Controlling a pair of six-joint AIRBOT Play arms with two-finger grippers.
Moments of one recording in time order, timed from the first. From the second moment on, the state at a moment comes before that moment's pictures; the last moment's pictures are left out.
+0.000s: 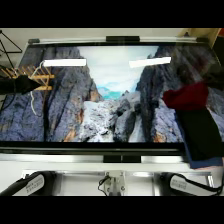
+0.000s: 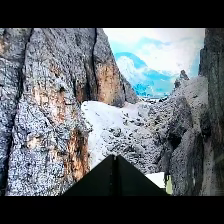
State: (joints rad) left arm 0.28 -1.11 1.25 0.86 -1.22 -1.24; right arm -0.44 -1.36 1.69 -1.26 1.50 1.61
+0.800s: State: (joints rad) left arm 0.27 -1.11 1.25 0.86 -1.22 -1.24; right arm -0.83 -1.16 1.34 -1.72 1.77 1.62
